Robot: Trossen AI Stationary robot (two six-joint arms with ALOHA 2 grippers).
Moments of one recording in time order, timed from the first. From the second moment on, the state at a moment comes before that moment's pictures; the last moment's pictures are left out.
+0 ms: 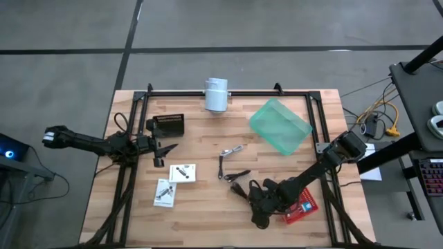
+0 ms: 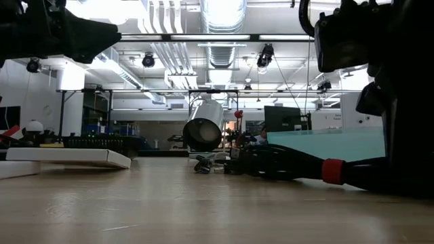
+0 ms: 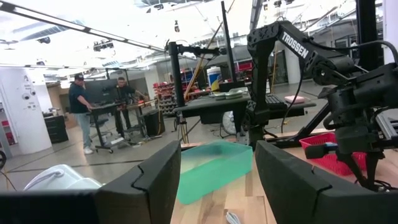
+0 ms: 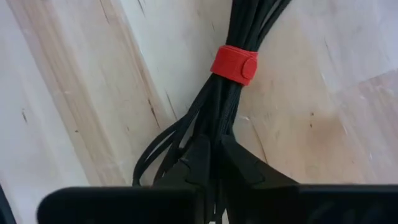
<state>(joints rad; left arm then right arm) -0.15 0.41 0.03 0.57 -0.33 0.24 0.60 1.86 1.11 -0.51 0.12 1.03</state>
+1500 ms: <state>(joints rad) -0.15 0.45 0.03 0.57 -0.33 0.24 0.30 1.50 1.23 -1.56 0.52 0.92</state>
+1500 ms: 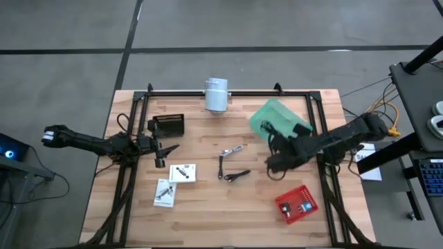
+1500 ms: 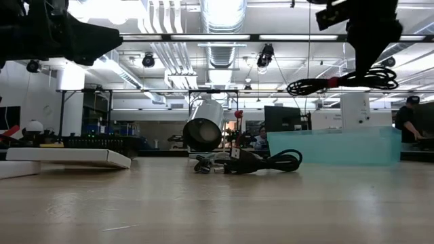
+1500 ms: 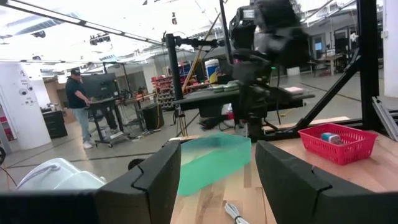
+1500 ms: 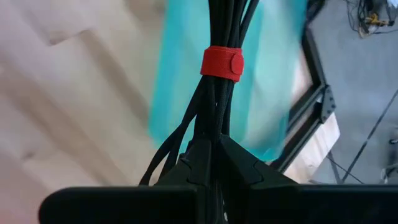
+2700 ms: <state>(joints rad) -0.15 0.48 0.03 0.57 -0.33 0.24 -0.61 1.14 0.79 -0.98 0.25 0.01</state>
